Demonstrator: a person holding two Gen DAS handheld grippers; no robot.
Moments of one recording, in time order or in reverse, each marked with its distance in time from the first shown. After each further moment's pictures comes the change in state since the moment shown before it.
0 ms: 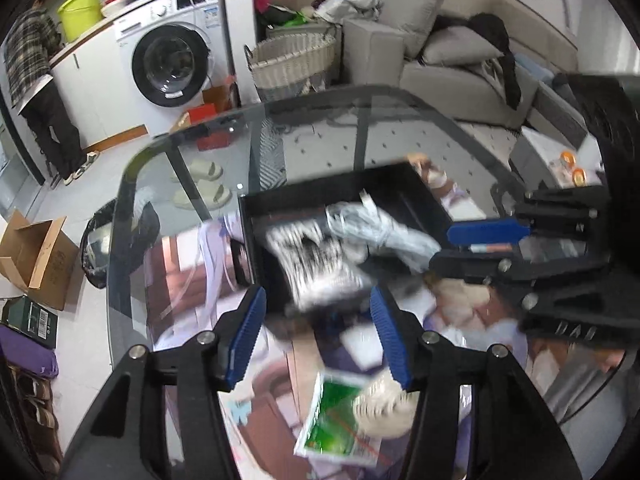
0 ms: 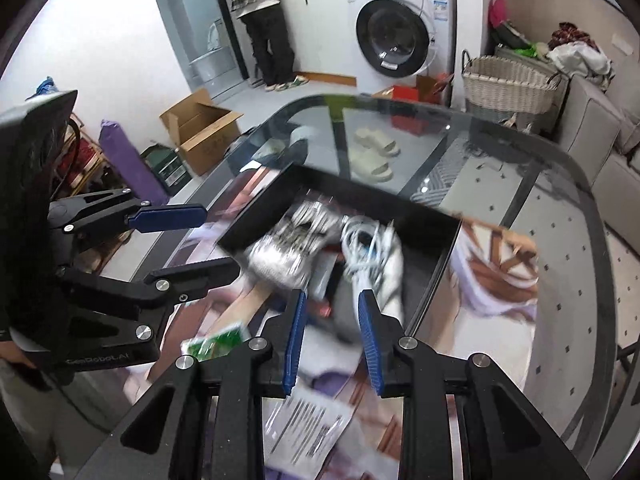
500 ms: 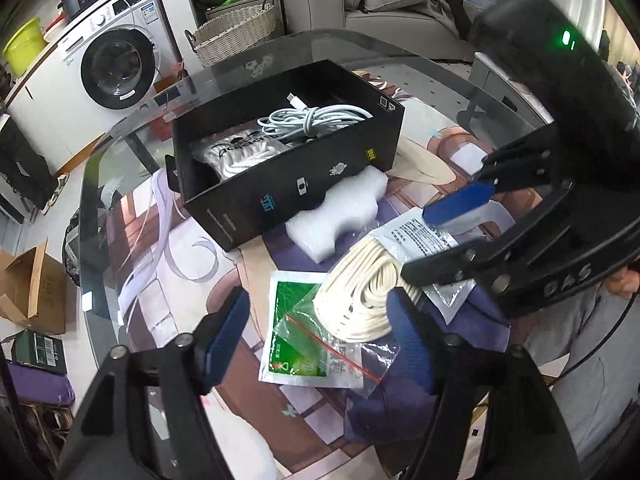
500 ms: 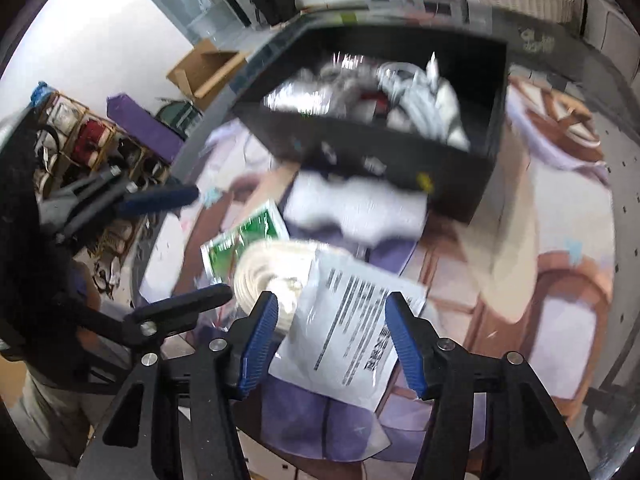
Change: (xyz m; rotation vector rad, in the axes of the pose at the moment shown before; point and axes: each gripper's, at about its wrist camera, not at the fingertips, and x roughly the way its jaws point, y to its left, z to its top) left arm 0.006 -0.039 -0.069 0.207 0.119 -0.054; right arm 0.040 0.013 -0.074 0.112 0.259 0.139
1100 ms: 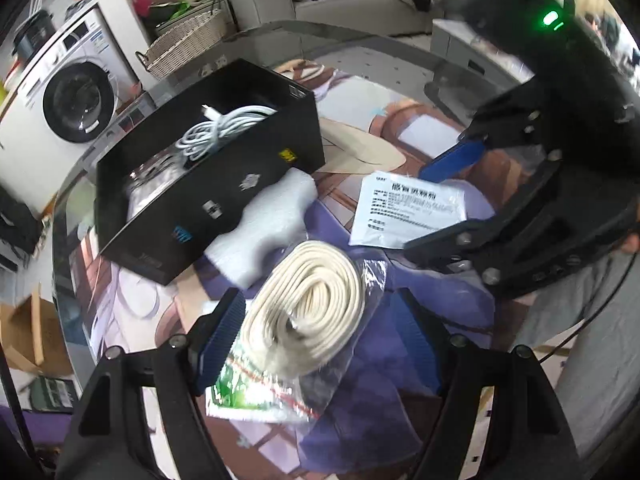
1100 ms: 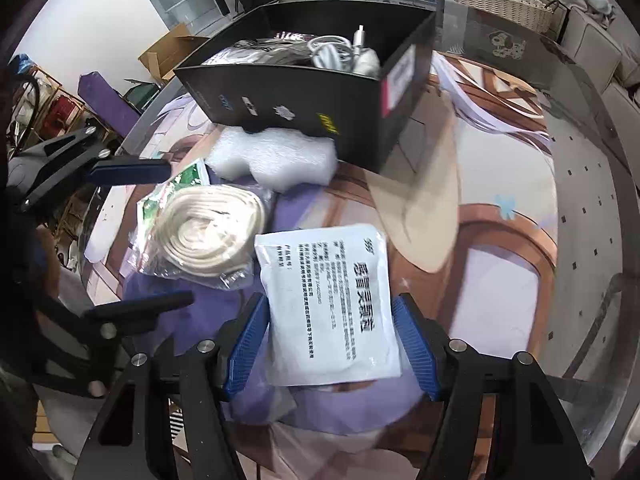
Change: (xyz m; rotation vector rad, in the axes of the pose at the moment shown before) left arm 0.023 -0.052 0.011 0.166 0.036 -0.027; right arm -0.008 -0.037 -0.037 -0.043 -0.002 -0.167
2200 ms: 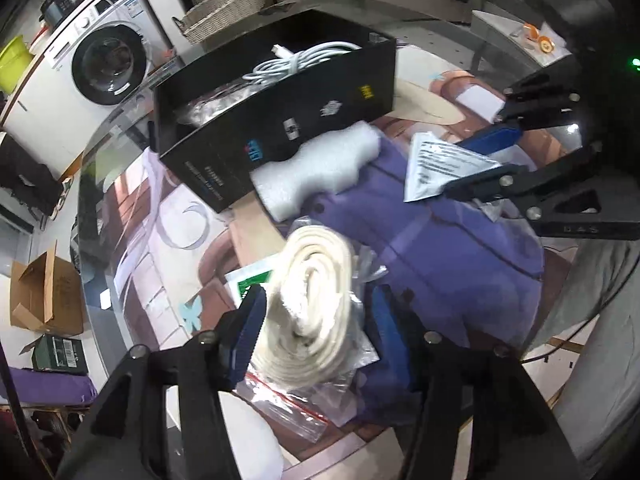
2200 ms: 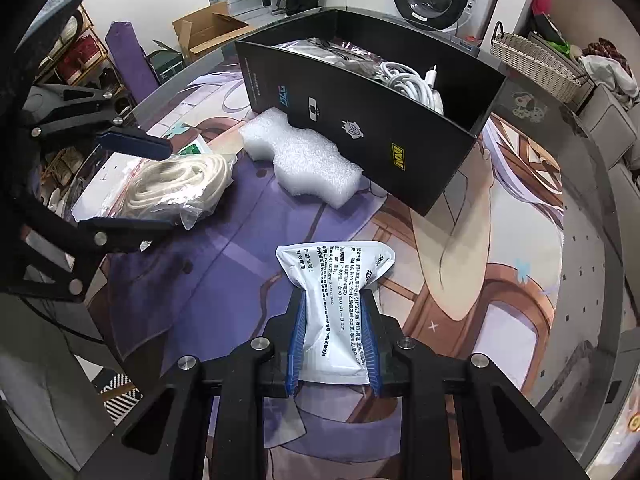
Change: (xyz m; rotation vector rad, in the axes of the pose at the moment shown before) left arm -0.001 0.031 -0.036 -0.096 0.075 0.078; right arm 0.015 0.050 0.007 -0.227 -0.066 -0.098
